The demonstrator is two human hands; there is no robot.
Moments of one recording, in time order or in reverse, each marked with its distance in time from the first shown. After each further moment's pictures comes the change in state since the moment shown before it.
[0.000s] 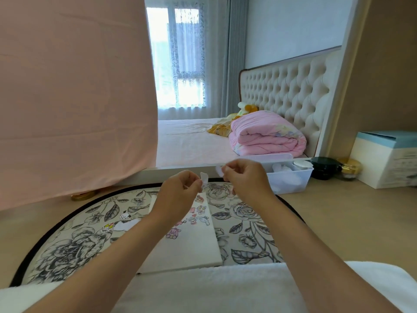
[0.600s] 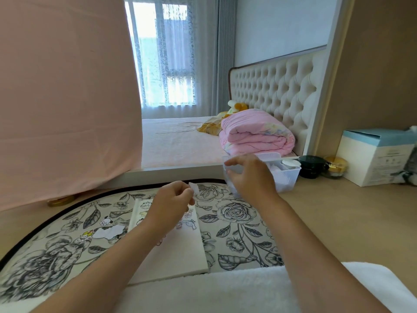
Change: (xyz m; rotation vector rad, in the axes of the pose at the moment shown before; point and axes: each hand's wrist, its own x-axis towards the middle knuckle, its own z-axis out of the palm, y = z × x) left_hand 0.002 -0.003 0.023 -0.076 -0.090 -0.132; right_hand 0.013 0.019 -0.033 -0.407 0.061 -0.147
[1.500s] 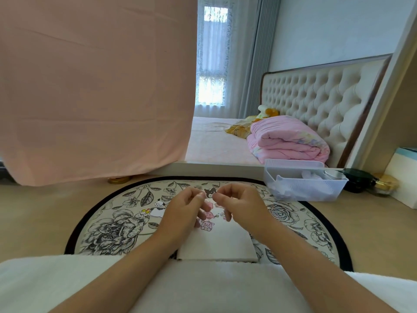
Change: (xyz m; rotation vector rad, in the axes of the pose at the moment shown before) left_hand -0.056 -0.032 -0.065 -0.355 0.083 -0.115; right_hand -0.063 -0.093 0.066 0.630 -0.385 0.103
